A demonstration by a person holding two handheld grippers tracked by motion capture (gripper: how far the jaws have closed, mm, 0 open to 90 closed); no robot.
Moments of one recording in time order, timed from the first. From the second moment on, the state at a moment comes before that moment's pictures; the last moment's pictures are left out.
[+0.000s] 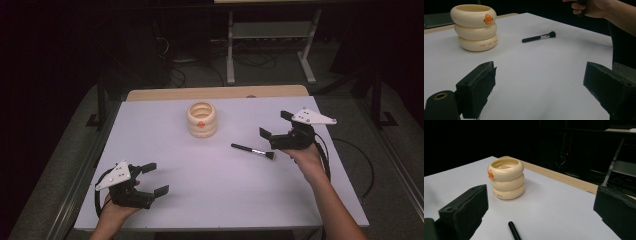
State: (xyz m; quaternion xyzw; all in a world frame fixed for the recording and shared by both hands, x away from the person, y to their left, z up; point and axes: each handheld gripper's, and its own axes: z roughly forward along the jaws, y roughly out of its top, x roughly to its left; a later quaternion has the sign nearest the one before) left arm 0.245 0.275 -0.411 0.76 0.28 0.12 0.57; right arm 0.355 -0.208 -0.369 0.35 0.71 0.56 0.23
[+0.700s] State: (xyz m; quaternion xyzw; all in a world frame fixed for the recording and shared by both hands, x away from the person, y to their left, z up) left arm 0.246 0.276 -0.411 0.76 0.27 0.12 0.58; right arm 0.373 -0.204 -0.362 0.35 0.71 0.57 0.23
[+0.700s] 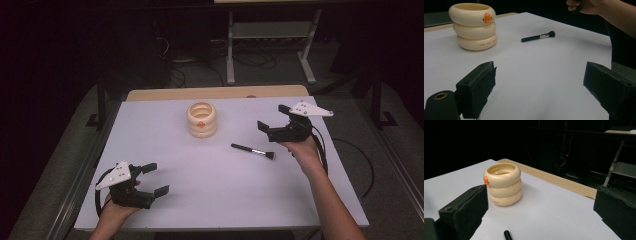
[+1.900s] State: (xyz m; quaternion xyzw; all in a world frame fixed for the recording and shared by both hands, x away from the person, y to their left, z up) left arm 0.245 0.275 -0.411 0.76 0.27 0.12 0.58; right arm 0.405 -0.190 -0.351 0.35 0.73 0.54 0.23
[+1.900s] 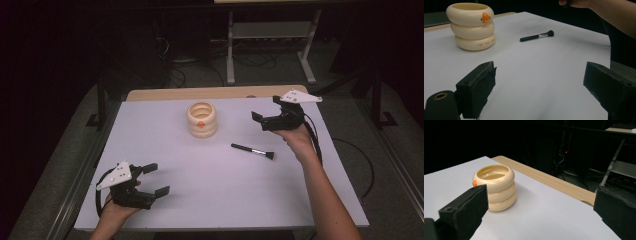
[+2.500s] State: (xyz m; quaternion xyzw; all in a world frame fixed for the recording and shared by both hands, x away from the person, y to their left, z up) left arm 0.246 0.276 -0.411 0.76 0.27 0.12 0.58; right arm 0.416 -0.179 -0.351 0.34 0.79 0.46 0.20
